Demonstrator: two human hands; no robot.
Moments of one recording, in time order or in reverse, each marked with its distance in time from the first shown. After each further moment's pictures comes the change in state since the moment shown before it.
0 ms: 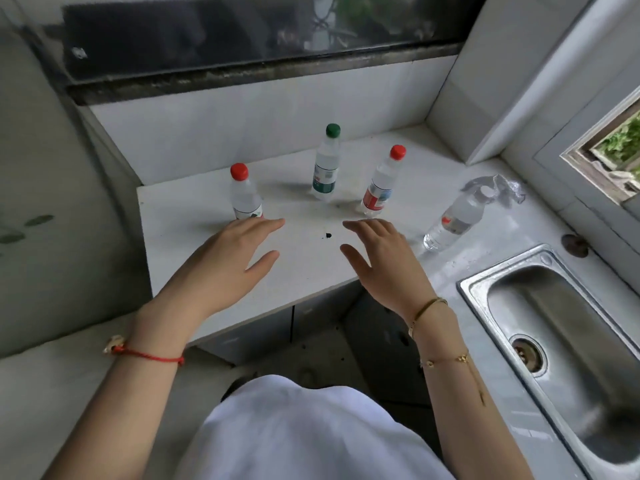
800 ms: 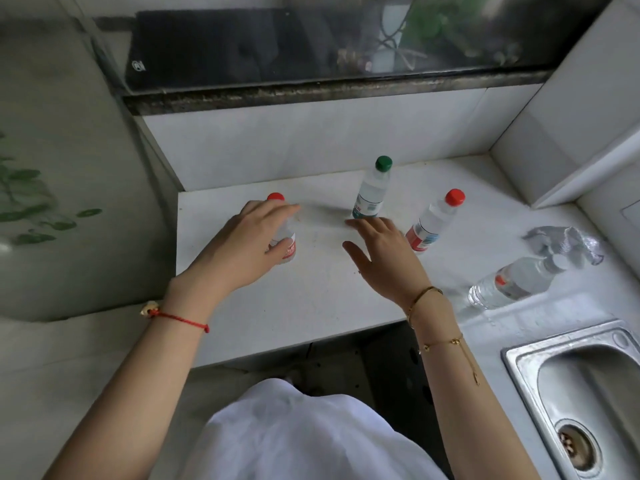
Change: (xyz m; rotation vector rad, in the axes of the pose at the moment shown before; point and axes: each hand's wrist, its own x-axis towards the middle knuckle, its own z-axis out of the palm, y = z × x) left_hand 0.089 -0.047 -0.022 0.103 0.129 -0.059; right_hand 0.128 -0.001 0.022 -0.001 -0.089 -0.186
